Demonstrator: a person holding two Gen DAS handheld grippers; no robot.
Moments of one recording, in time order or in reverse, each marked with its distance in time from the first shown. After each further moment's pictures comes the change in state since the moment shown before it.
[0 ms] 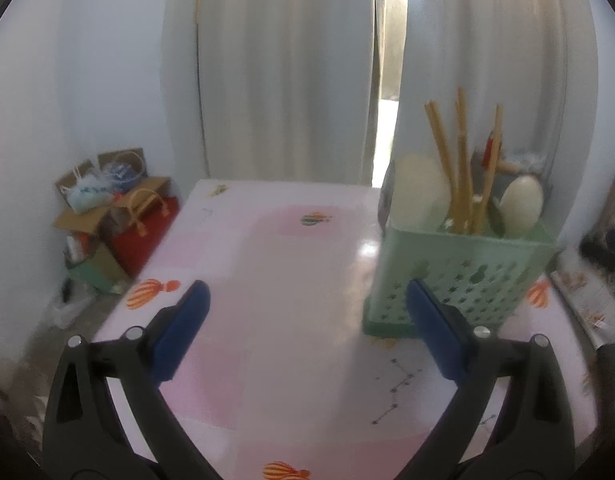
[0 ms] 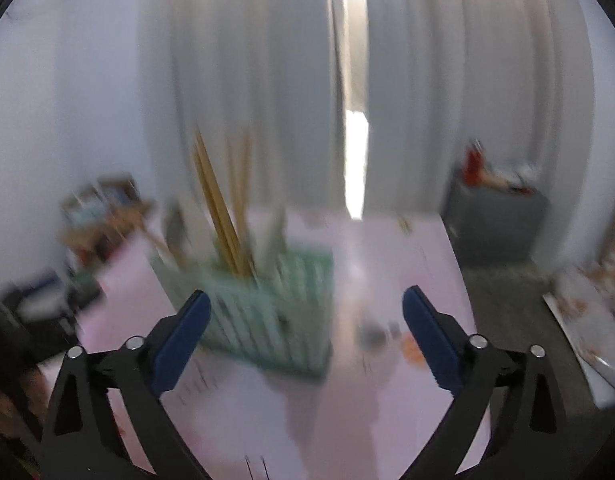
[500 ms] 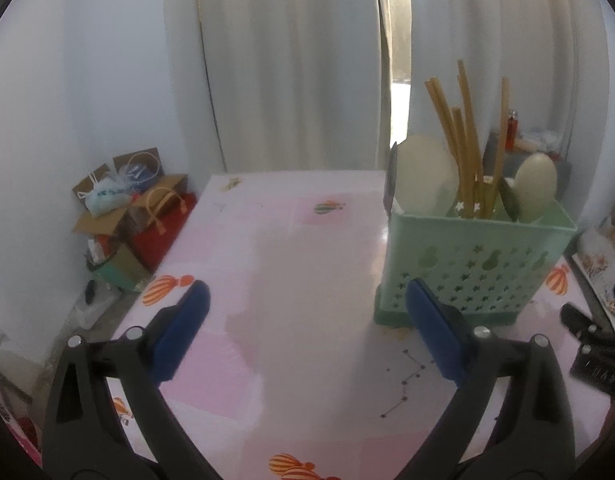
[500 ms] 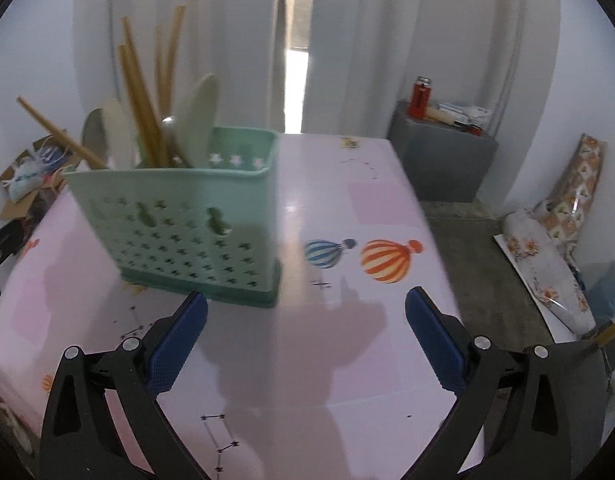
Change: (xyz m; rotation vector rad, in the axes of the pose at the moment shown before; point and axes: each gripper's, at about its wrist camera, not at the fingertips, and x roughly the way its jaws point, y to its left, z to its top) left arm 0.002 -0.012 0.000 0.030 0.047 0.087; right arm 0.025 -0.003 -0.030 0.061 0.175 -0.220
